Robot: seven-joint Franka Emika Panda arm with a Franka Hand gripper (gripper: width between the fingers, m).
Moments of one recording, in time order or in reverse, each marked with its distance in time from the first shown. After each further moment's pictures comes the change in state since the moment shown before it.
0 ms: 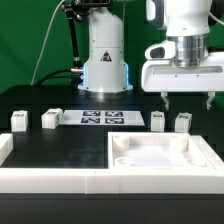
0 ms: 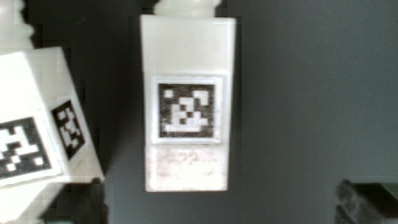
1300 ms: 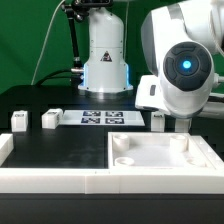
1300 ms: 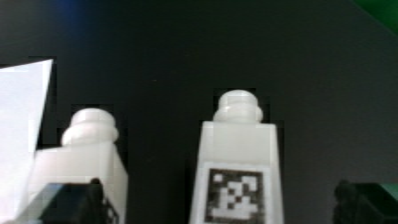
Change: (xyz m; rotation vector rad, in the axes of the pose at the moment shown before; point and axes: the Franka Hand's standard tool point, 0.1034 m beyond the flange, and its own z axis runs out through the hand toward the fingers) arm -0.006 0.001 0.019 -0.097 -0.888 0.044
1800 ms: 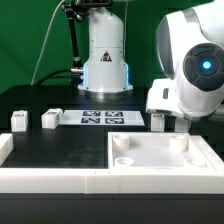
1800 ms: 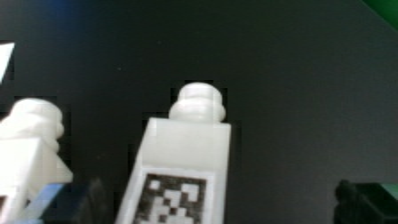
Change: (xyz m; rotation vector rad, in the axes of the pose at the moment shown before) arm 0.009 -0.017 0.011 -0.017 0.044 -0.022
